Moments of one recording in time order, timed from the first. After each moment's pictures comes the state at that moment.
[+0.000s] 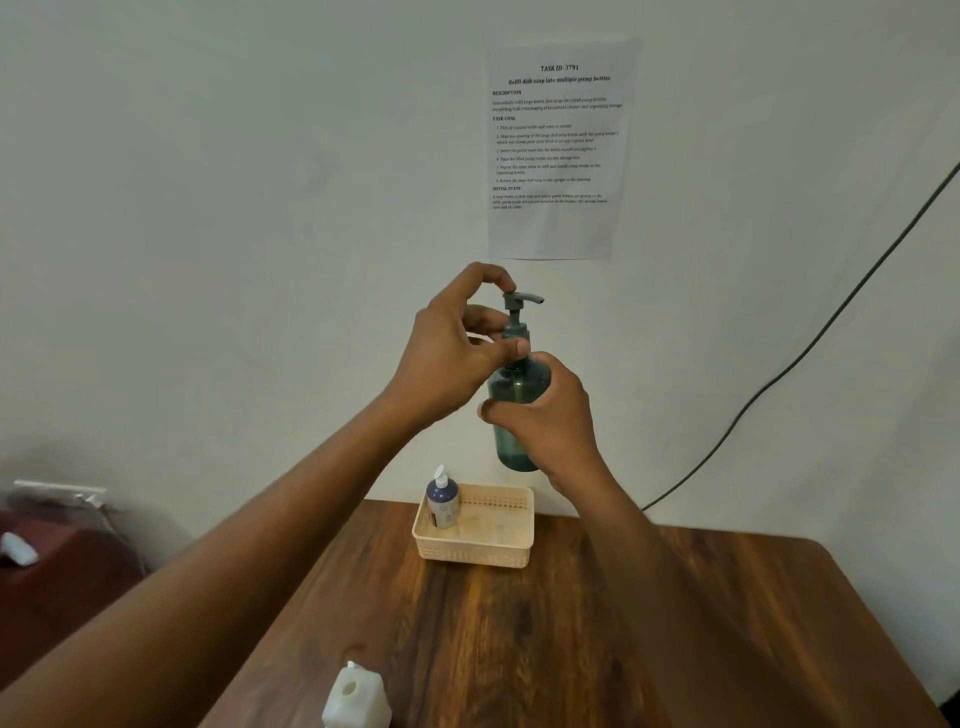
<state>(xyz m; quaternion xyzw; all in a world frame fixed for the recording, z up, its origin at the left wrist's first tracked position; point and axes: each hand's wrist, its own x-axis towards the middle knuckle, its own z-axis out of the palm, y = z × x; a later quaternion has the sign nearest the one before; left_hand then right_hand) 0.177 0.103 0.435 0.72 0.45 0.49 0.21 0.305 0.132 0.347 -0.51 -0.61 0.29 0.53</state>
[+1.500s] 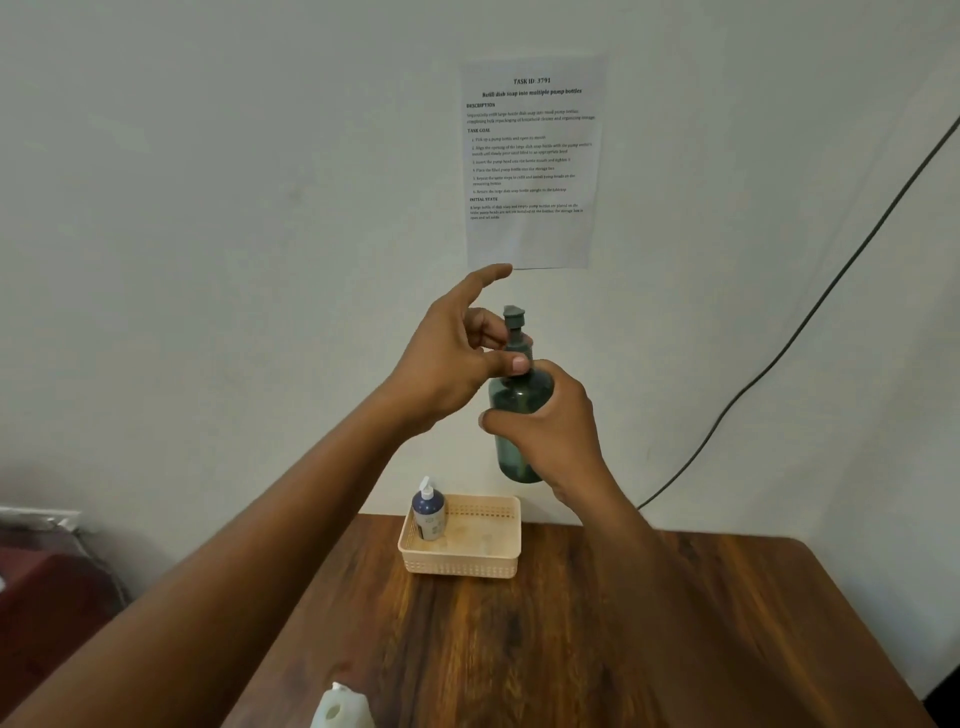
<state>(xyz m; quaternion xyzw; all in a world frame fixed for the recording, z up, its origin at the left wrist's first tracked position) 0.192 0.118 0.441 0.72 0.40 0.47 0.31 0.329 0.120 0.358 -0.51 -0.60 0.31 0.54</state>
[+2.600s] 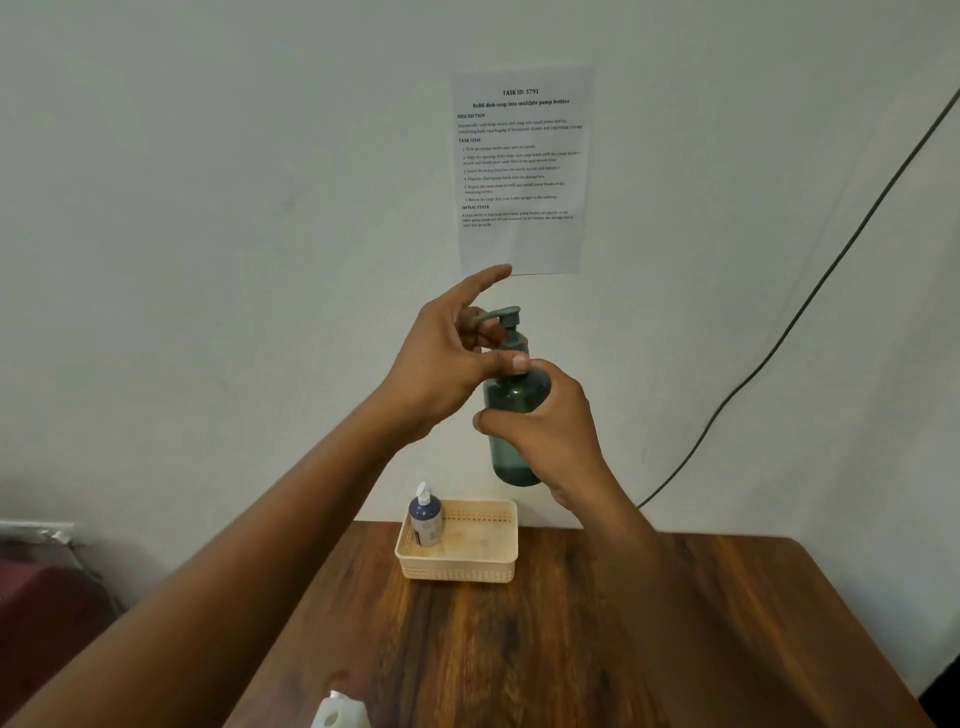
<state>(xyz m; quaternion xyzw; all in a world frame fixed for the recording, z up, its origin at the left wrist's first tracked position) 0.194 0.109 0.445 0.71 0.37 0.50 0.32 0.332 0.103 0.373 -0.49 -0.60 0.32 0.54</state>
